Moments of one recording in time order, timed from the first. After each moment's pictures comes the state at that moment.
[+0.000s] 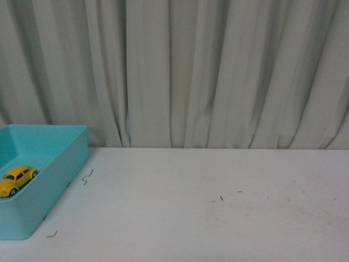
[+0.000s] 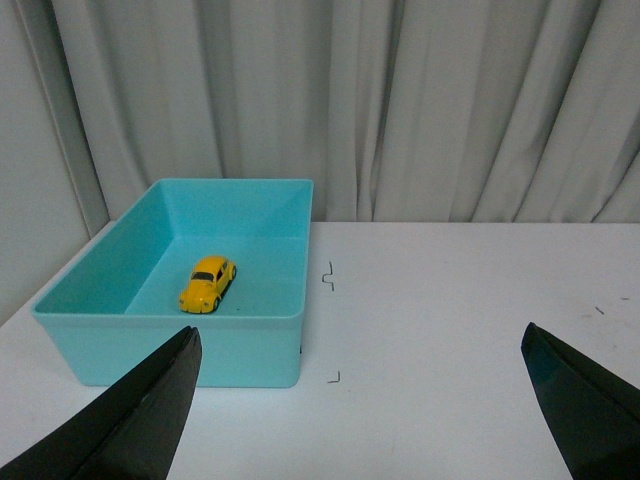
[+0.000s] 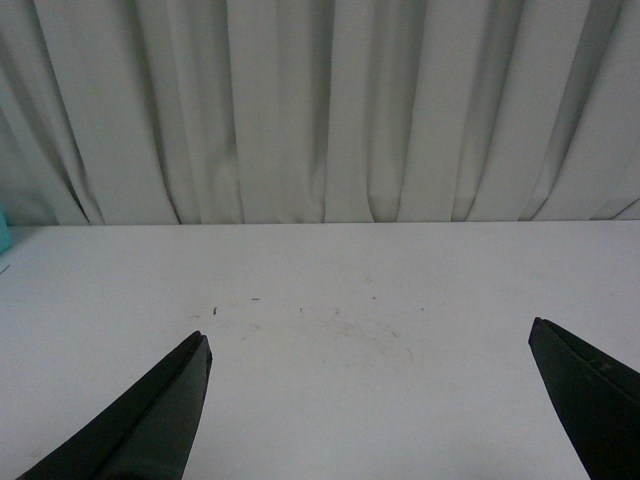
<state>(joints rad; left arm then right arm) 0.00 0.01 0.01 0.00 0.00 0.00 0.00 0.00 0.01 0.00 0.00 -0.01</state>
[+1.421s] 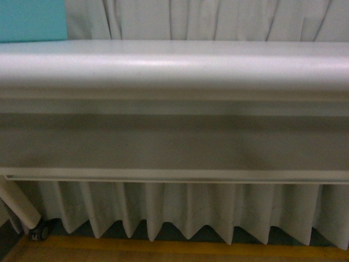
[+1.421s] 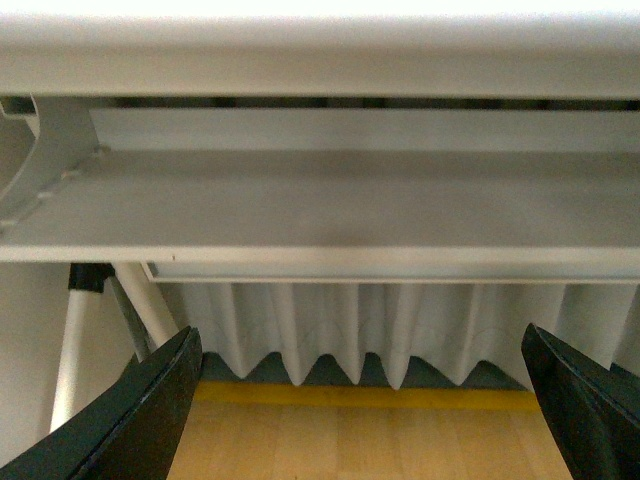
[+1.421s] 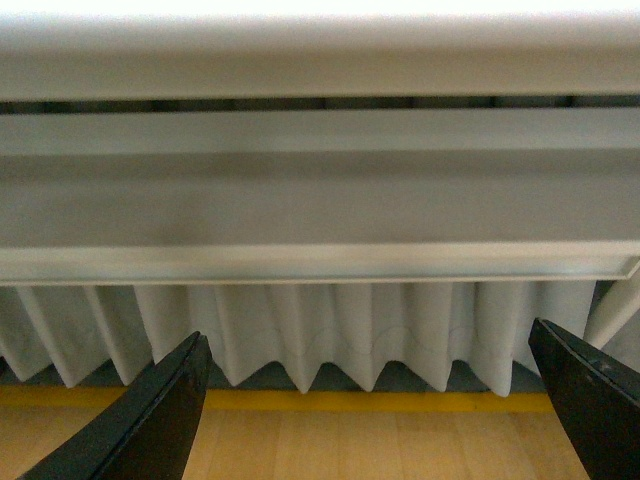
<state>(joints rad) 0.00 0.01 0.01 0.00 0.00 0.00 0.00 0.00 0.01 0.00 0.00 -0.01</state>
